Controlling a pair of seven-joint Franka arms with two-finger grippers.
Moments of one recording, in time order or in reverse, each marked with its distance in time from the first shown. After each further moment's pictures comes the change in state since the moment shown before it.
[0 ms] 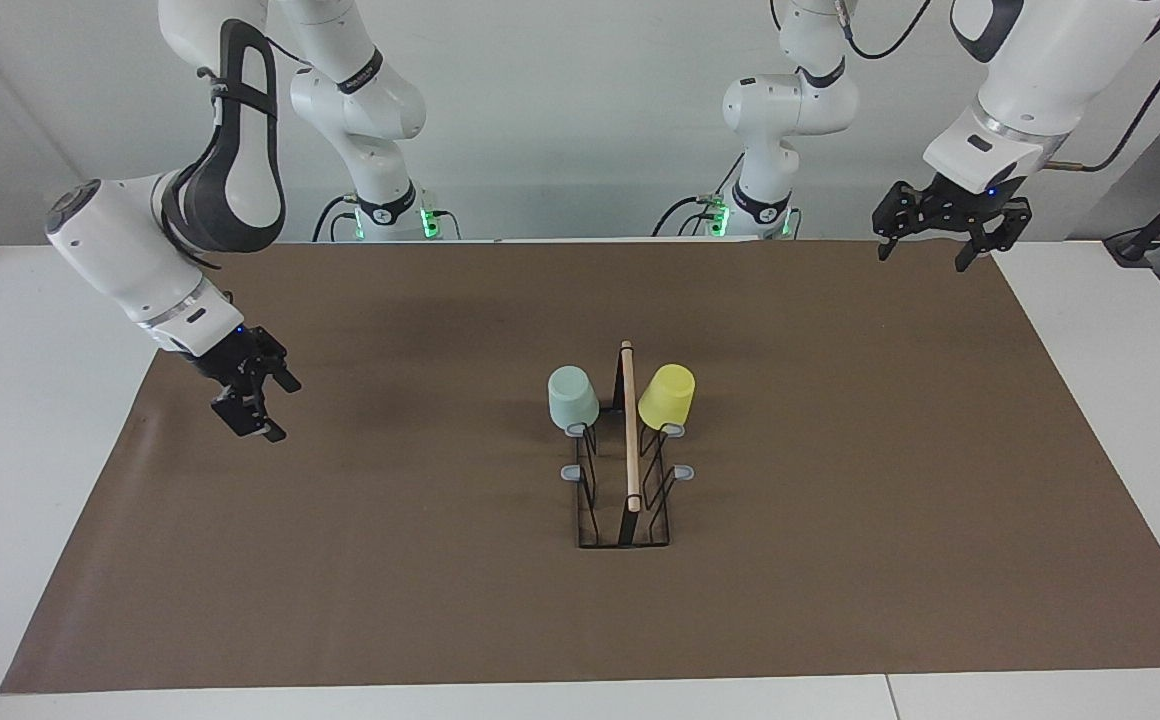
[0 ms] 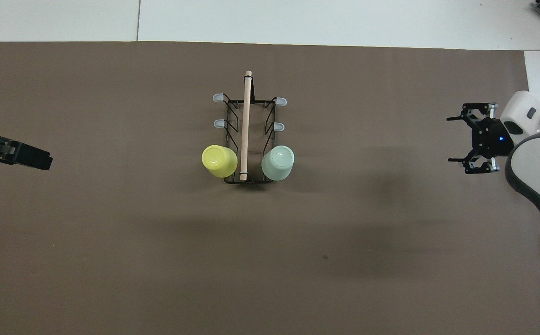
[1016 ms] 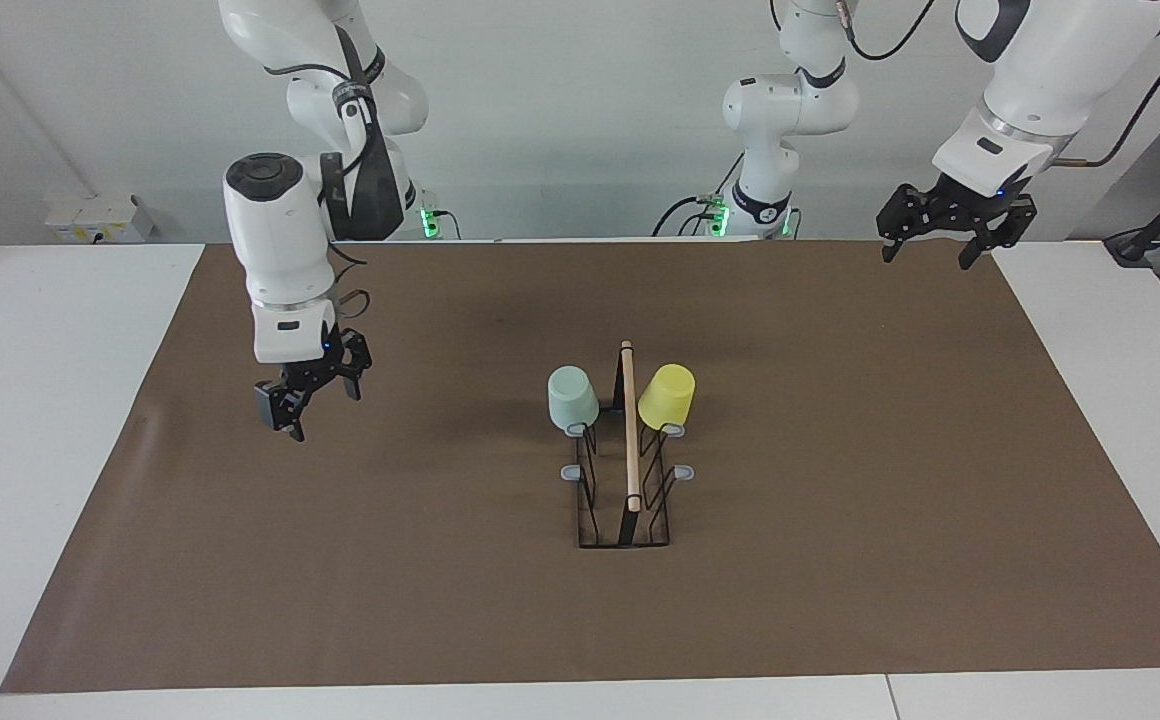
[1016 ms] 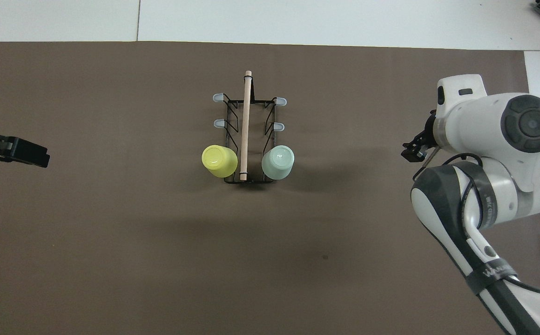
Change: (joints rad) left arm 0.008 0.002 -0.001 0.003 0.000 -0.010 -0.064; right arm 0.261 -0.010 0.017 0.018 -0.522 0.051 1.353
